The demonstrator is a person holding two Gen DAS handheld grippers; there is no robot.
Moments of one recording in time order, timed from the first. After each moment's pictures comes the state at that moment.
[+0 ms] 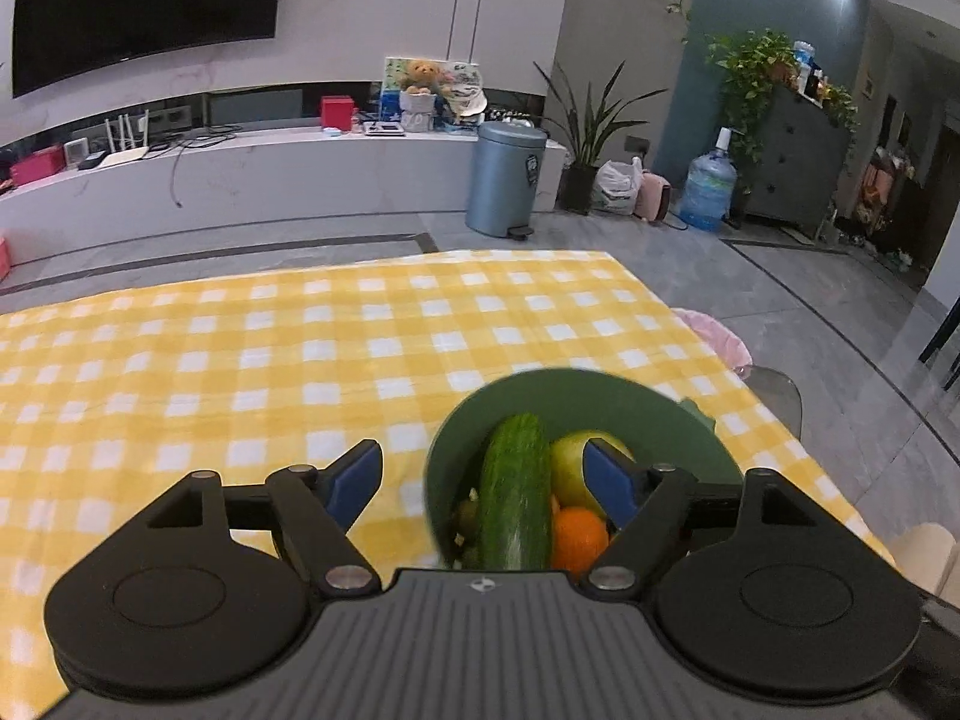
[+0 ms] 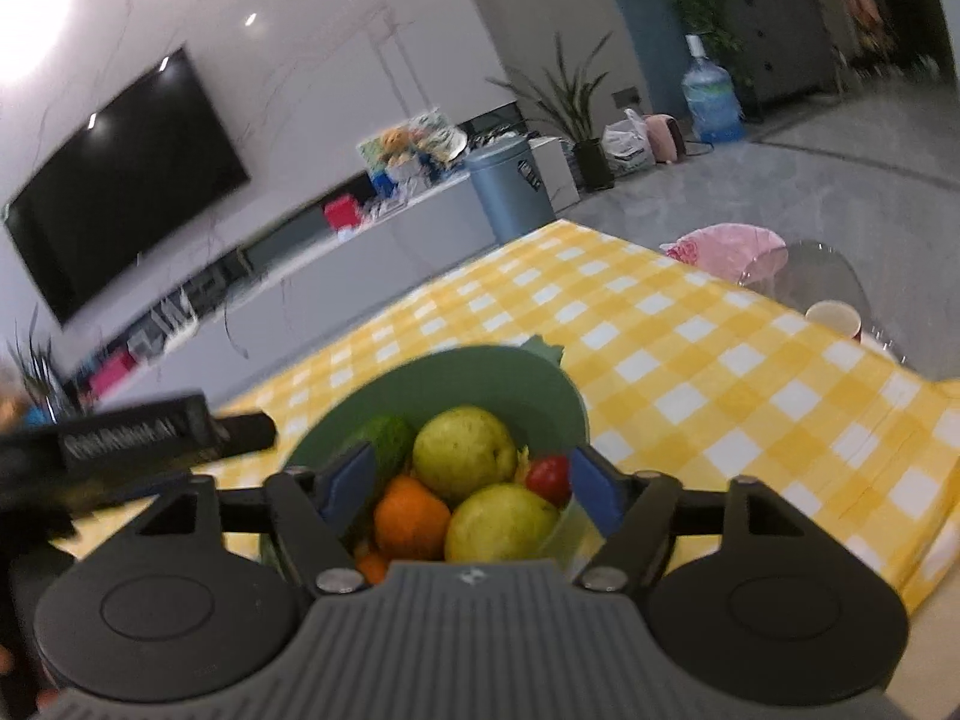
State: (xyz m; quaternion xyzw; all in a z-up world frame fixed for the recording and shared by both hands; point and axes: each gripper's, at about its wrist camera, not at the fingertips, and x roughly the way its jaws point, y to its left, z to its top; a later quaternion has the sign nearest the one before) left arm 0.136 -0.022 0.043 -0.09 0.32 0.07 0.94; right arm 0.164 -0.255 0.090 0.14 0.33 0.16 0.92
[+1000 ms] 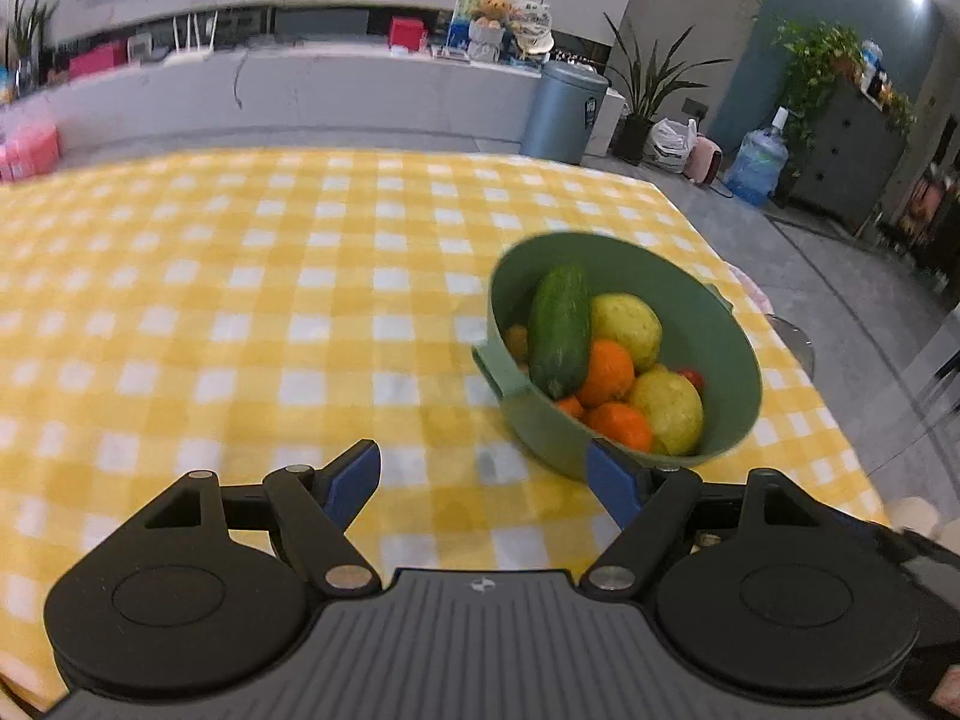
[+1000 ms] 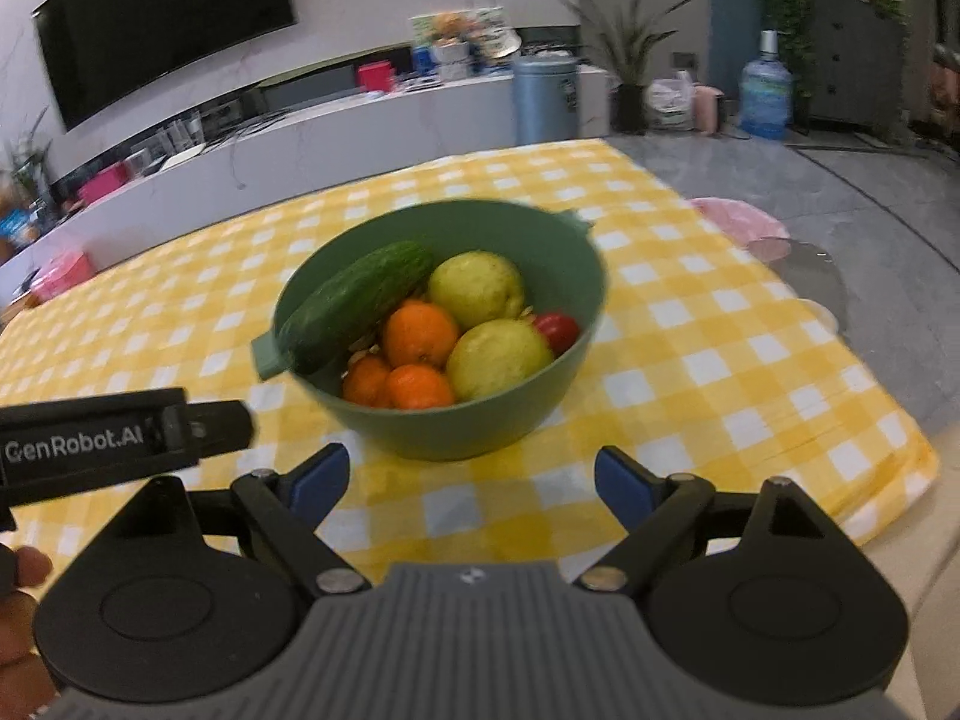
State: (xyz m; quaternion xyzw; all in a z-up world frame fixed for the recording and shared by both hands) left arm 0.078 -0.026 0.022 -0.14 0.38 0.12 0.91; right arm 0.115 -0.239 0.091 -0.01 0.41 0.17 0.90
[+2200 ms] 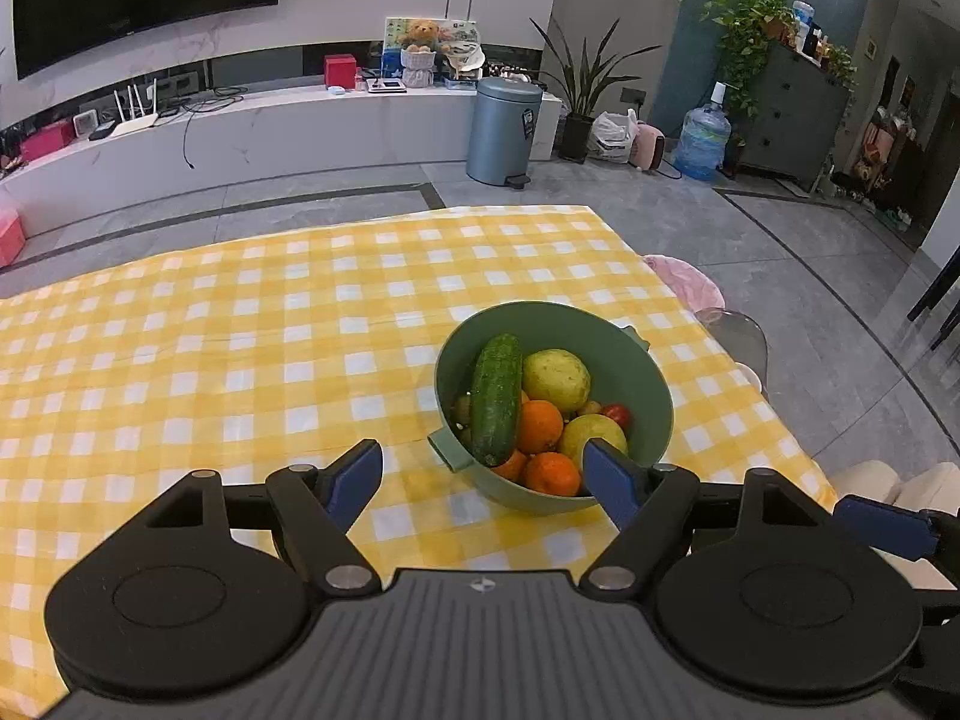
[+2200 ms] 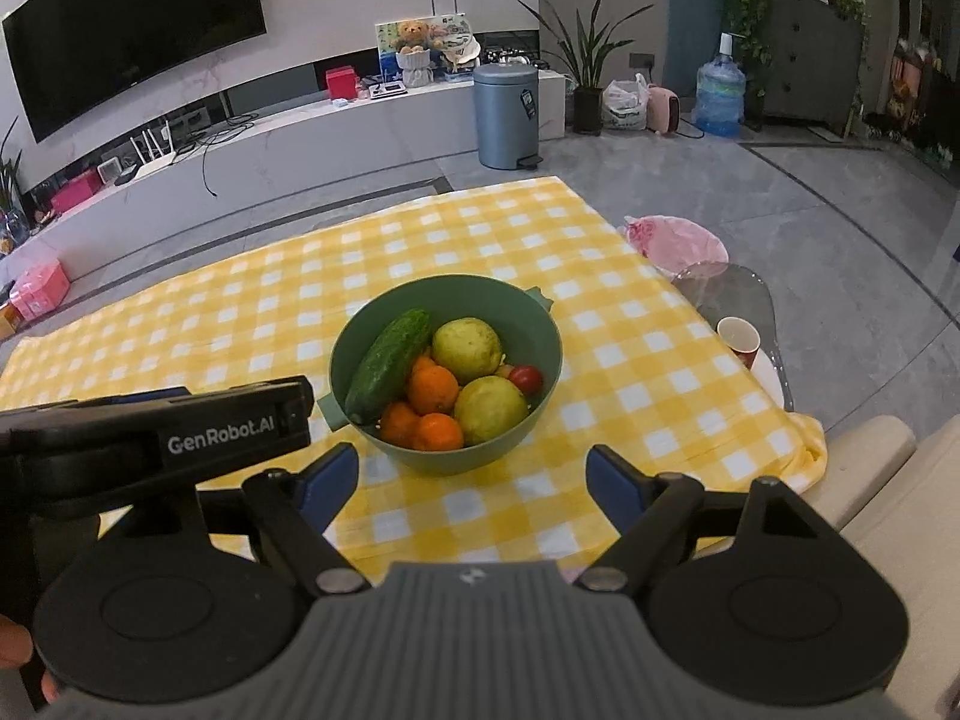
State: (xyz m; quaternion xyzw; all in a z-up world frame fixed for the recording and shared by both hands) left arm 0.073 -0.043 0.099 -0.09 0.38 0.06 0.92; right arm 0.069 -0.233 0.219 -0.02 0.43 0.13 0.89
